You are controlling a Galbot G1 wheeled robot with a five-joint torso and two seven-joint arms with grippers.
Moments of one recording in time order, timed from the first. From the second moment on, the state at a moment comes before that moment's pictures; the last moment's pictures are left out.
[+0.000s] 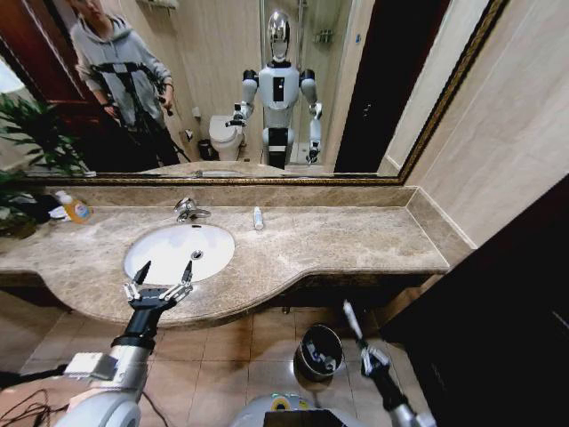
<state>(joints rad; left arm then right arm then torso) 1.84 -1.36 -0.82 -2.47 -0.37 0.04 0.05 -1.77 1.25 0.51 1.41 0.23 0.70 -0.32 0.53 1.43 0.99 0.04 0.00</state>
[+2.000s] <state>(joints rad) 1.84 -1.36 -0.82 -2.47 -0.37 0.04 0.05 -1.34 1.40 0.47 0.98 -0.33 0.24 -0.12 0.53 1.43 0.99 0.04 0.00</state>
